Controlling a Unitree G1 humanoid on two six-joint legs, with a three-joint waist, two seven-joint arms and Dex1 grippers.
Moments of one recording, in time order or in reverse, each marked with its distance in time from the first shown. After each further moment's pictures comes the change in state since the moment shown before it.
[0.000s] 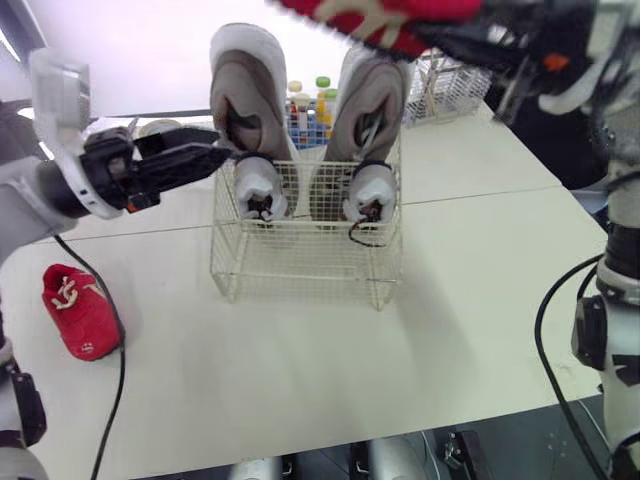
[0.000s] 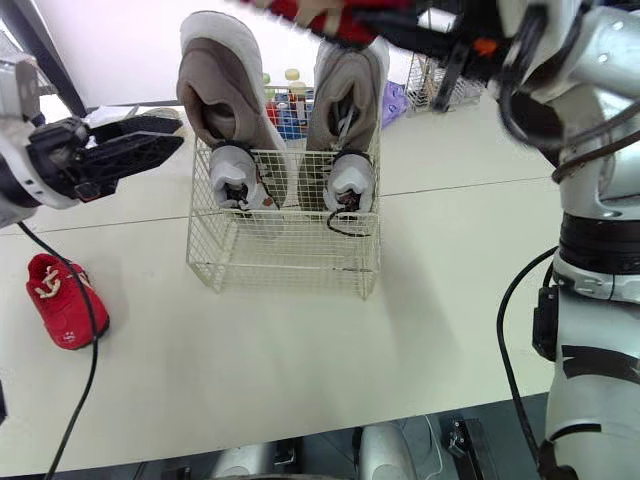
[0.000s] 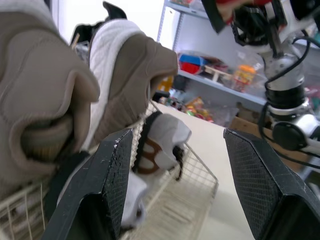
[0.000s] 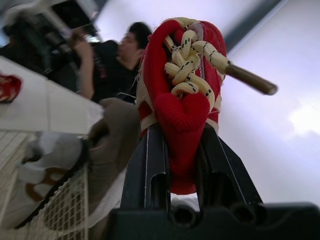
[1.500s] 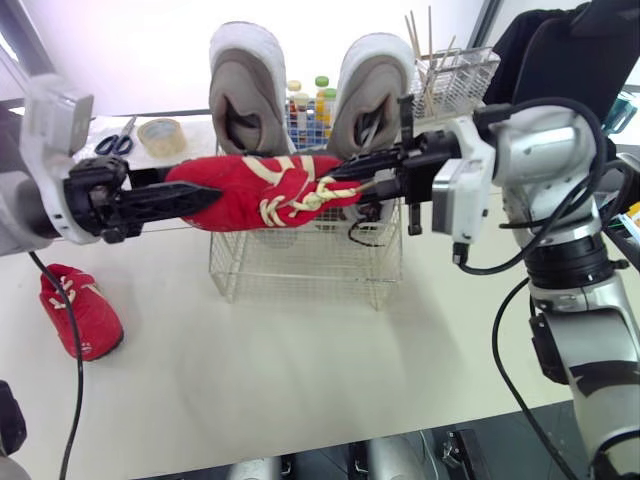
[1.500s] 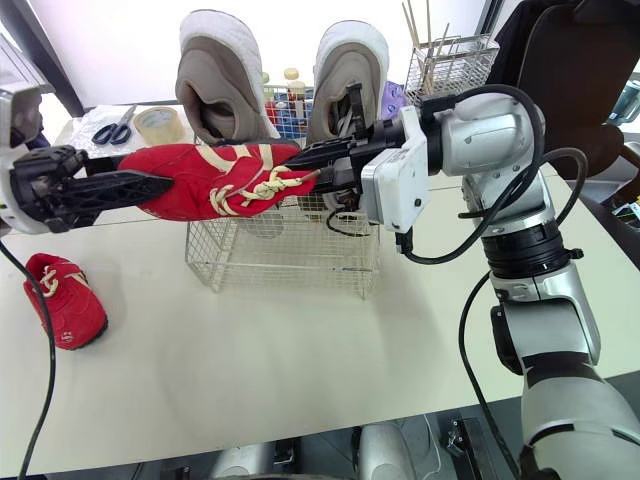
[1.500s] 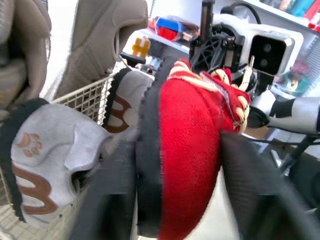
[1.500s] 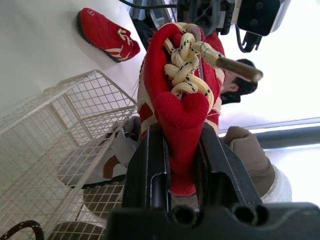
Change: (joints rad) left arm 0.067 0.028 0.045 -0.071 0.054 0.138 -0.139; right arm 0.019 0.148 0.199 0.174 -0.202 -0.638 0.227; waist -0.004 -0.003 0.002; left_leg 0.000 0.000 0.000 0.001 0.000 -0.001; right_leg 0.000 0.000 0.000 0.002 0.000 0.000
